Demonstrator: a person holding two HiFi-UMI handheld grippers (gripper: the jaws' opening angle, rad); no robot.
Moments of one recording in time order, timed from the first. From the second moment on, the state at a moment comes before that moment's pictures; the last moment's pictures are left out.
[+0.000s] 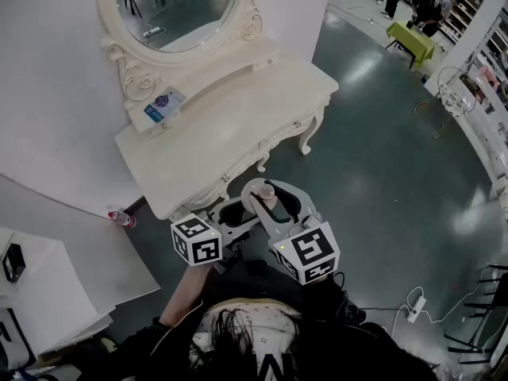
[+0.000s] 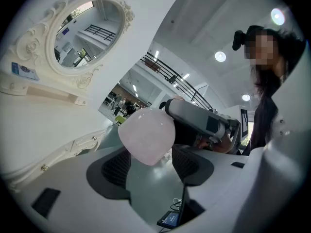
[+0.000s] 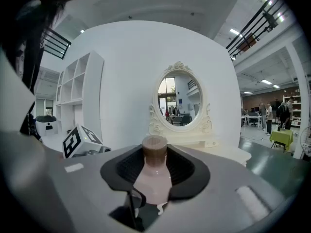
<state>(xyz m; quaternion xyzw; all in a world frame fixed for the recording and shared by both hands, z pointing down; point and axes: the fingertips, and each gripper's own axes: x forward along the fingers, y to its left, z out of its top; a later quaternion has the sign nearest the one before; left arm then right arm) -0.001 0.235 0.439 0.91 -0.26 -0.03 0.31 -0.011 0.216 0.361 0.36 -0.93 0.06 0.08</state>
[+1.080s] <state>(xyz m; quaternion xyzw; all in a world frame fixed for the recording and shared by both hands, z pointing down) 0.019 0.248 0.440 0.91 -0.26 -0.02 0.32 0.009 0.227 0.363 0.36 -0.93 0.07 0.08</state>
